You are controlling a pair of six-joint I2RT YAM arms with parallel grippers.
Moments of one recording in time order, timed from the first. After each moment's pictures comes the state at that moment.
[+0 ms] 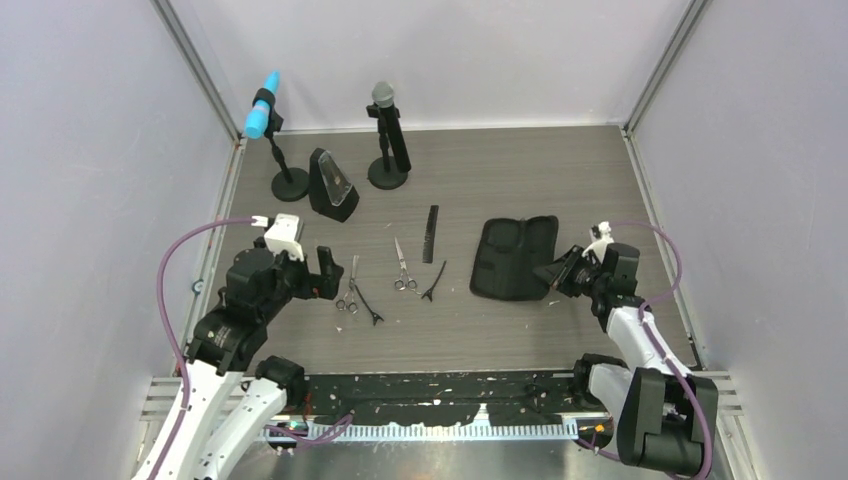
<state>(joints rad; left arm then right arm) -0.35 0.53 0.76 -0.68 -0.02 -0.18 -0.20 0.97 0.31 0.02 -0.61 0.50</state>
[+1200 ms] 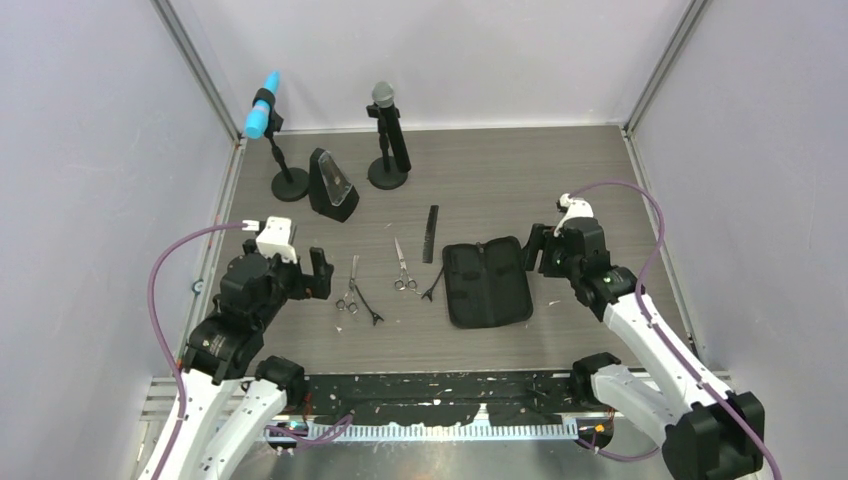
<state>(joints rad) -0.35 0.49 0.76 -0.69 -0.09 -0.14 0.25 0.92 0.61 -0.37 0.00 0.32</state>
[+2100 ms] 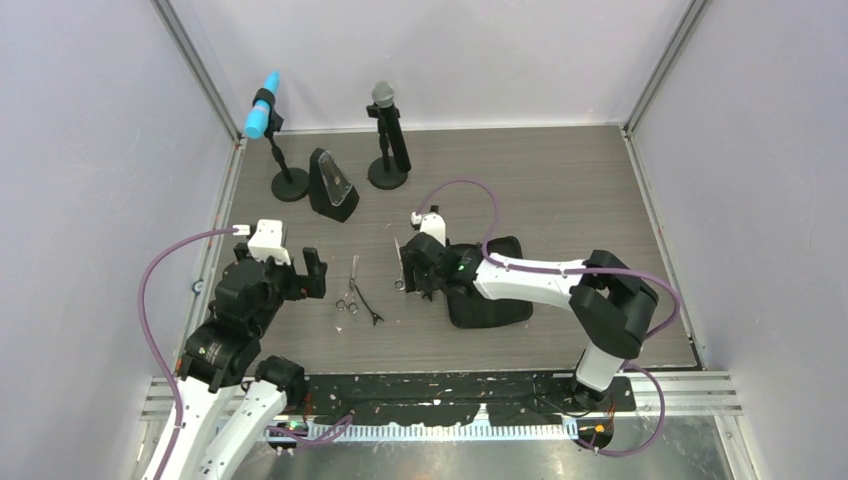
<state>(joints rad) -0.36 0.44 0.76 -0.69 -0.18 -0.16 1.00 1.69 1.06 -0.22 0.33 0.63</state>
